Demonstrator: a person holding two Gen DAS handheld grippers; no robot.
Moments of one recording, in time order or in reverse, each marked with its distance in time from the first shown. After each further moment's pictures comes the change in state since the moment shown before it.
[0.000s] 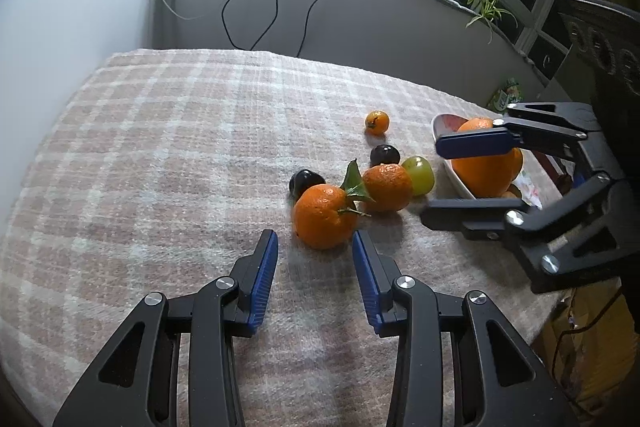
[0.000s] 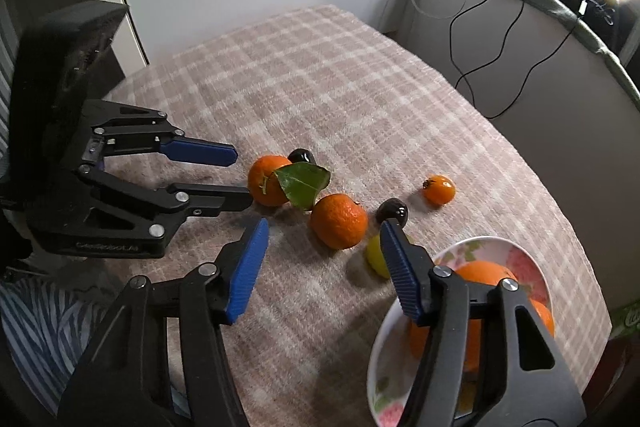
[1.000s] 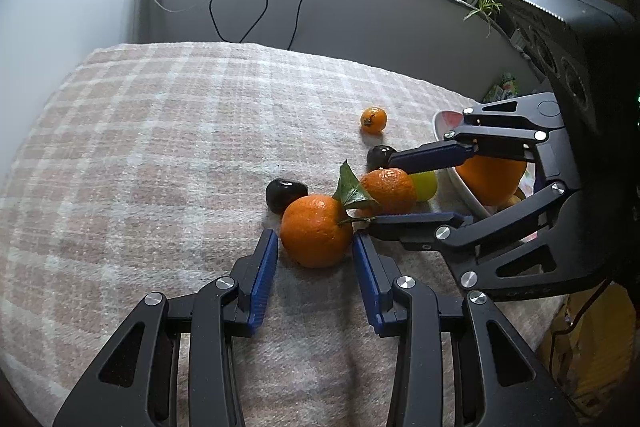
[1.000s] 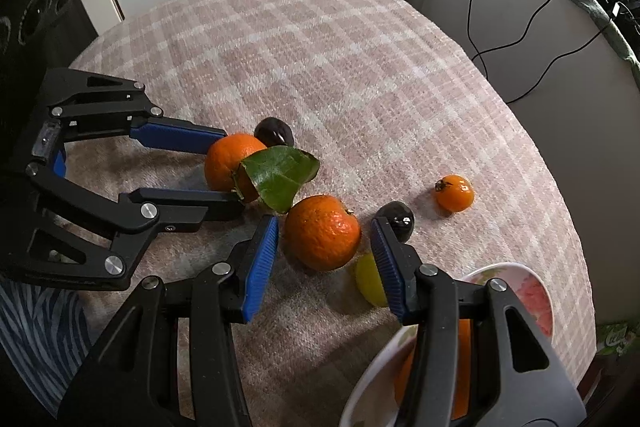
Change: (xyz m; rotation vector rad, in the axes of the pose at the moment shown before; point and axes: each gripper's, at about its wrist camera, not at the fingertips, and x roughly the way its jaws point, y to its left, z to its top) left arm 0.022 -0.001 0.011 0.008 0.026 -0.035; right arm 0.050 -0.005 0.010 -0.075 0.136 -0.022
